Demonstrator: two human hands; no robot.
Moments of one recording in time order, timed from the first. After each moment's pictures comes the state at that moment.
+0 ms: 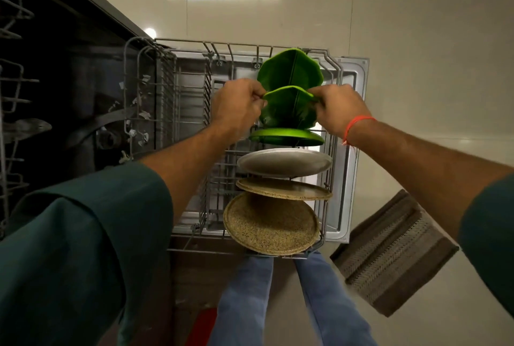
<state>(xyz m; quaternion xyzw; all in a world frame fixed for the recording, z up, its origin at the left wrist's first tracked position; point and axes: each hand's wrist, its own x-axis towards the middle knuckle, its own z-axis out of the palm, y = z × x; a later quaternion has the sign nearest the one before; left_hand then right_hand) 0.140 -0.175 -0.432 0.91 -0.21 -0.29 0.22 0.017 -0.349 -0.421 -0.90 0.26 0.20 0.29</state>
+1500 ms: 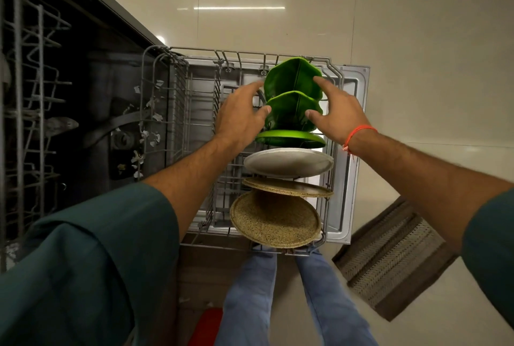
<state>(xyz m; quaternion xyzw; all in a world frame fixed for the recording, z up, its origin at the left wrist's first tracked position) 0.125 -0.164 -0.398 0.90 -0.18 -0.31 0.26 0.013 -0.336 -0.390 -0.85 0.33 0.17 0.37</state>
